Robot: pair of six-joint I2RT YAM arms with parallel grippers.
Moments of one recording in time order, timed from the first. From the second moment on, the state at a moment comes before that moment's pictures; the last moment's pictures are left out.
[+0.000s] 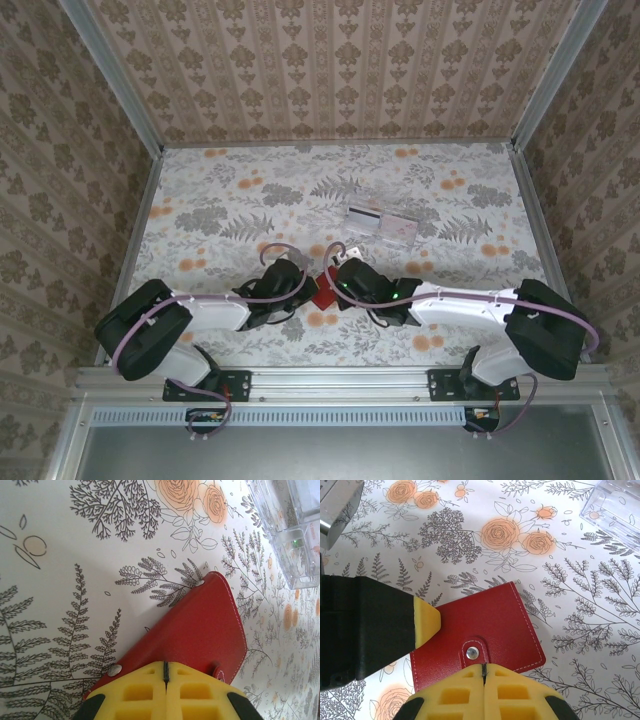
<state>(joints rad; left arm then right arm) -0.86 1.44 0.41 0.31 0.02 -1.19 0.98 1.43 0.73 -0.10 0.31 0.48</state>
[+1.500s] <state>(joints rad) -0.67 0.79 0.24 -0.12 -0.03 -0.95 0.79 1.91 1.13 -0.17 -0.12 0.76</state>
